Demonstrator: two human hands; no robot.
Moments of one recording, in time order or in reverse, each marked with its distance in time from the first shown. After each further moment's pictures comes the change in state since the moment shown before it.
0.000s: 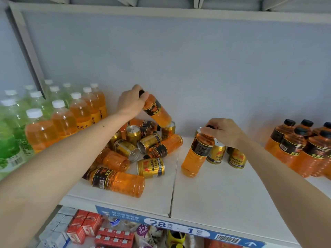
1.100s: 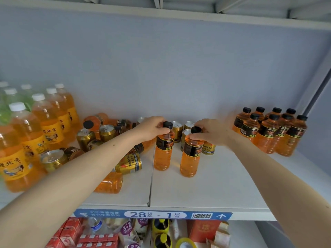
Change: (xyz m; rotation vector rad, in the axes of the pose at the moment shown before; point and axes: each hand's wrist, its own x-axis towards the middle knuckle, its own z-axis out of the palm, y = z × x) left_hand -0.076 0.089 0.071 -0.384 -0.685 0.200; right_hand -0.059 0.016 -0.026 -0.264 -0.094 0.021
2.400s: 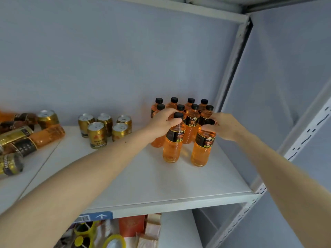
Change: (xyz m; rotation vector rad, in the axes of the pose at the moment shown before) left_hand 0.143 0.256 0.252 -0.320 0.038 0.113; right_hand -0.159 0.313 -0.114 -0.016 0.100 0.363
